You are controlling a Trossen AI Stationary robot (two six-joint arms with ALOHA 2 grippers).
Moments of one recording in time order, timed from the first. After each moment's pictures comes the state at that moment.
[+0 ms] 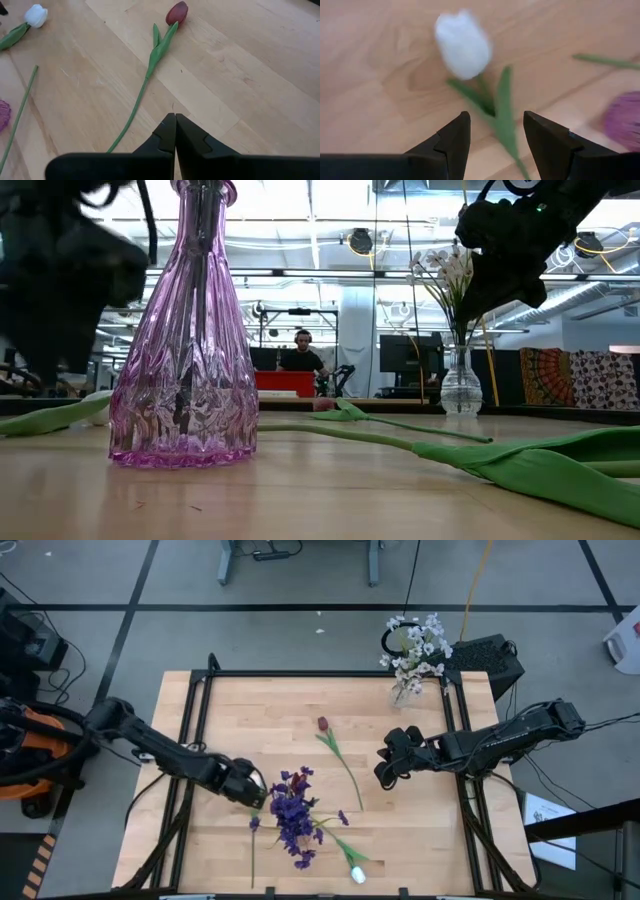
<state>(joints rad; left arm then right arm) -0.42 1.31 0.71 -0.70 -0.05 -1.59 0.21 1.17 0.75 -0.52 0.48 0.83</state>
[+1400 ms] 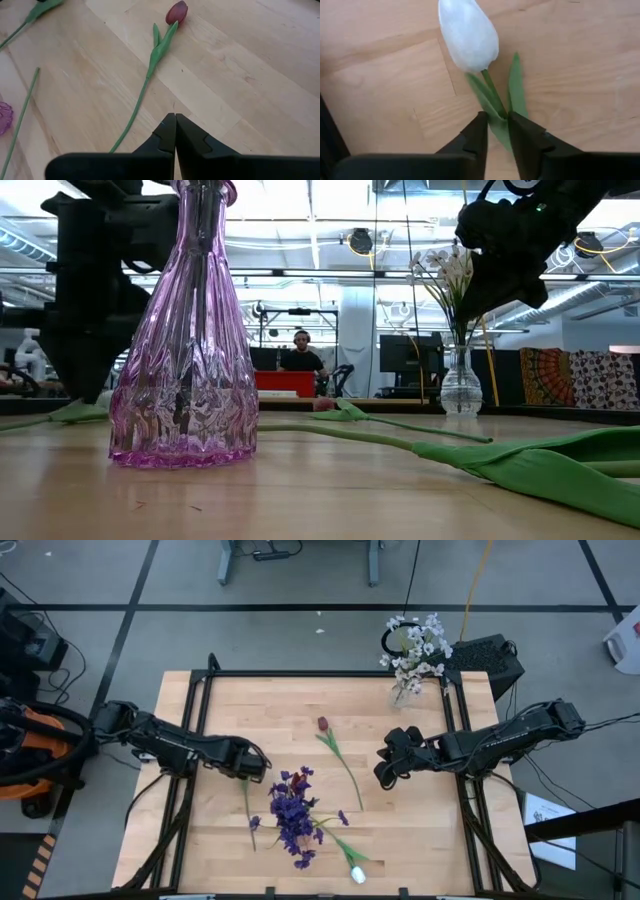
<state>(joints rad) -0.14 1.39 0.71 -0.93 -0.10 -1.44 0.21 1.17 0.75 -0.52 0.47 0.84</state>
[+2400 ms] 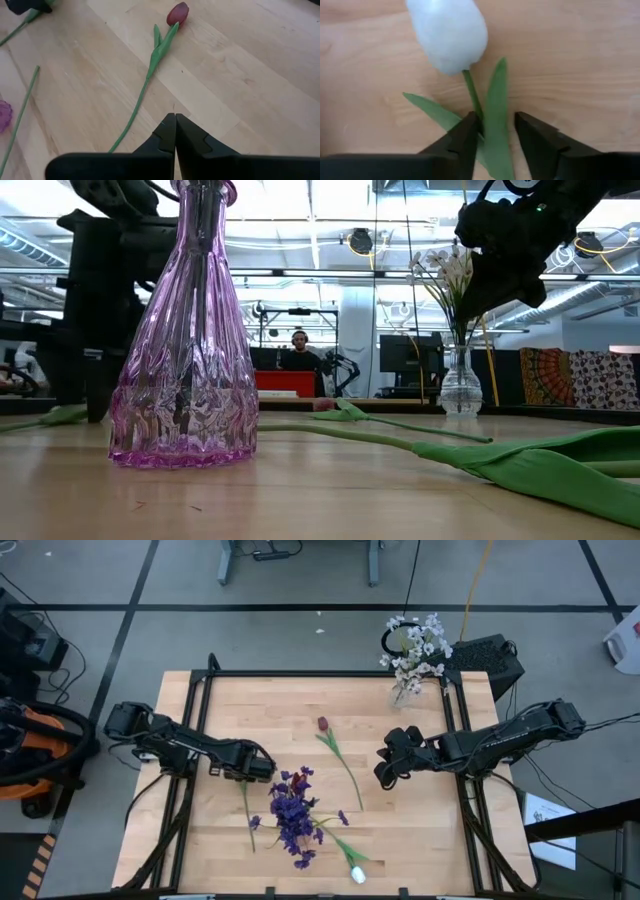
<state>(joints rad) -0.13 1.55 0.71 -0.87 -0.06 -1.60 0.21 1.17 0.75 -0.52 0.48 0.83</state>
